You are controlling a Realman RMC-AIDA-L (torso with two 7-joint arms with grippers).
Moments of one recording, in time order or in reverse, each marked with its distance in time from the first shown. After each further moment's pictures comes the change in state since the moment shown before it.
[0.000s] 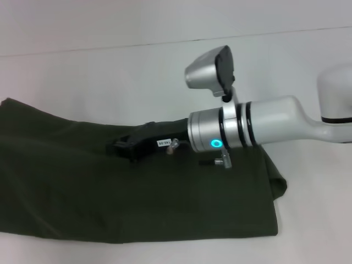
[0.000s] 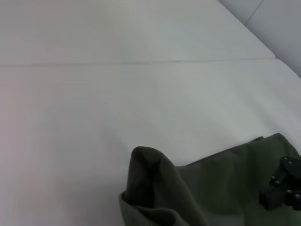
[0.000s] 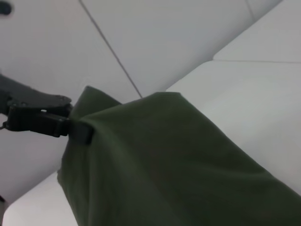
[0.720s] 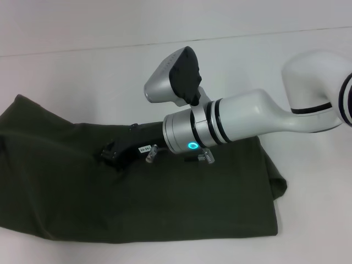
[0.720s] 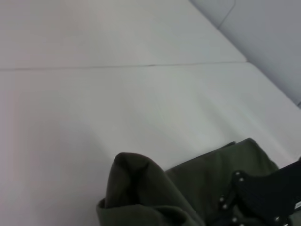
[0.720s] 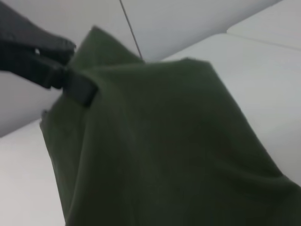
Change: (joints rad) left arm -0.021 -0.005 0.025 -0.041 -0.040 0.013 -0.008; right arm 0.155 0.001 0.015 0.141 -0.052 0.182 -0.133
